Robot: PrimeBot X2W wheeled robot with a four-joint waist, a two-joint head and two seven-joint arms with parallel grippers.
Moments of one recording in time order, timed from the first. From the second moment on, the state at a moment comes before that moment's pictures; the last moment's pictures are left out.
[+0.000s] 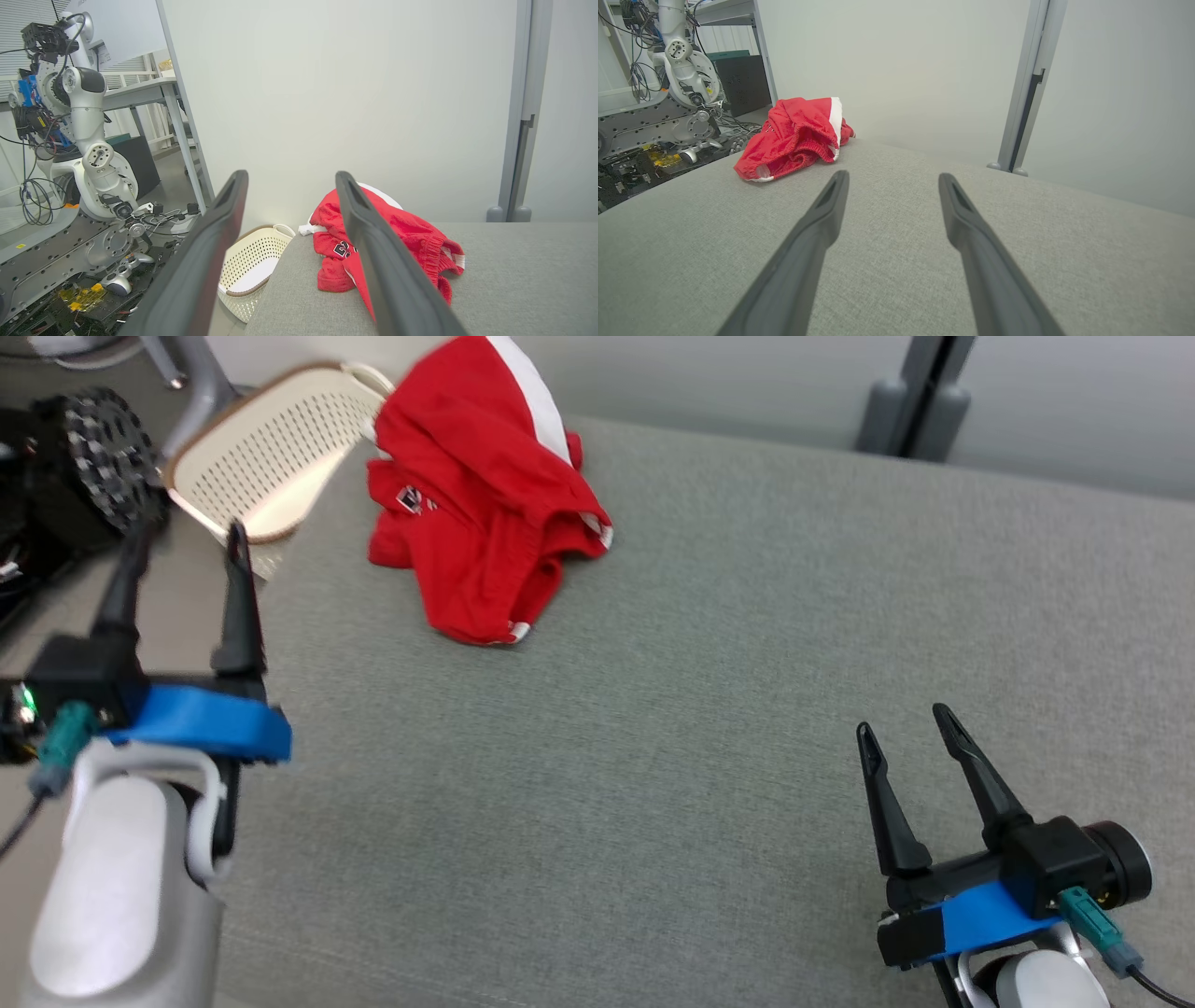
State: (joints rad) left arm -0.43 0.22 -0.04 0.29 -0.15 -0.06 -0.21; right arm -0.11 -0.05 0.05 0.12 -0.01 0.13 -0.26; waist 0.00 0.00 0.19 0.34
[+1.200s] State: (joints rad) left arm -1.00 0.38 -0.34 0.88 -0.39 -0.10 0.10; right arm -0.27 -0.05 -0.02 -0.07 -0.13 0.13 -0.26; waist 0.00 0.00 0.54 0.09
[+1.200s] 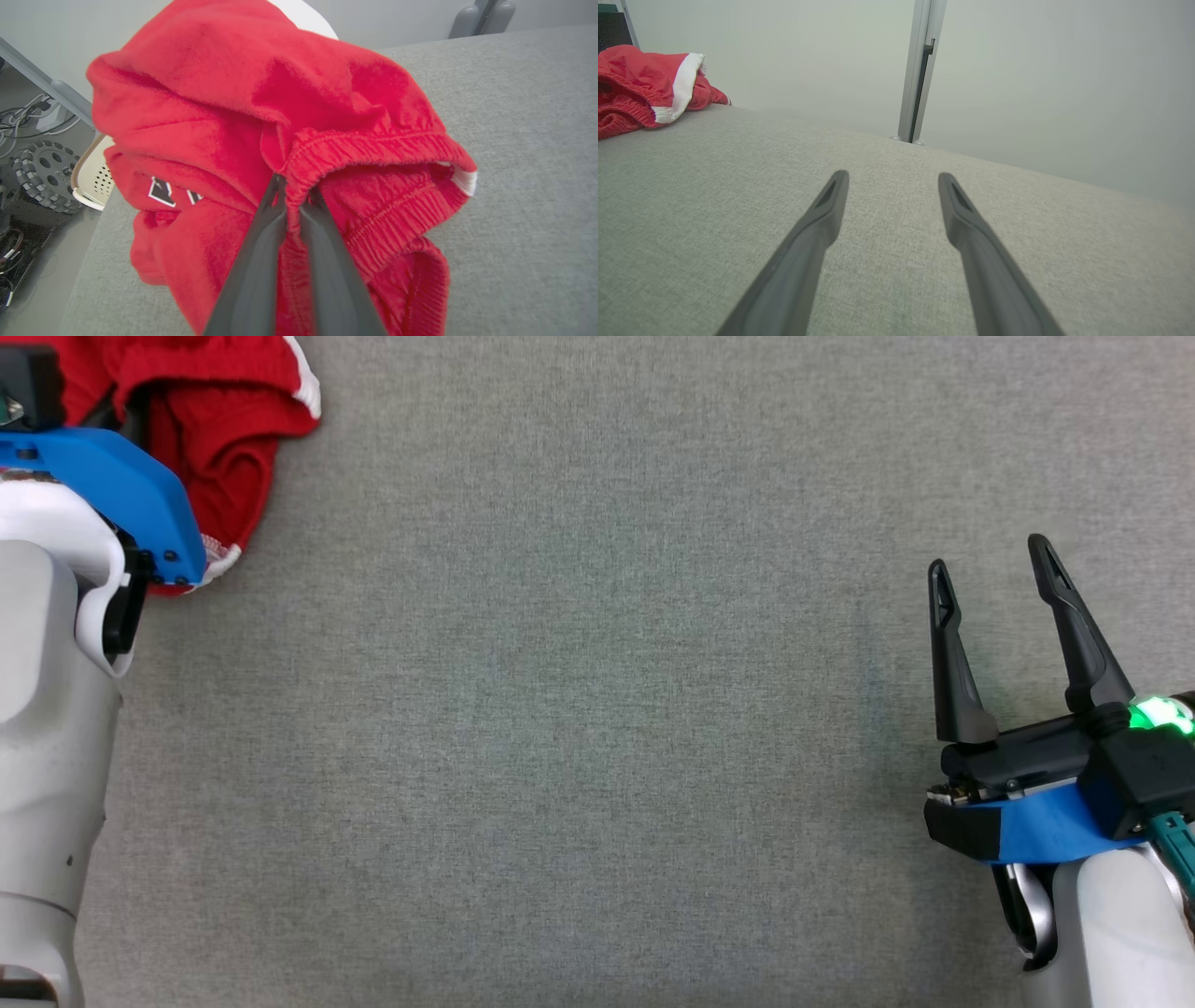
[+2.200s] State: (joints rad) left arm -1.11 0.26 -0.75 0.52 -0.60 -0.13 -0.04; right arm -0.12 -0.05 -0.16 0.05 0.02 0.13 -0.26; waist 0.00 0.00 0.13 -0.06
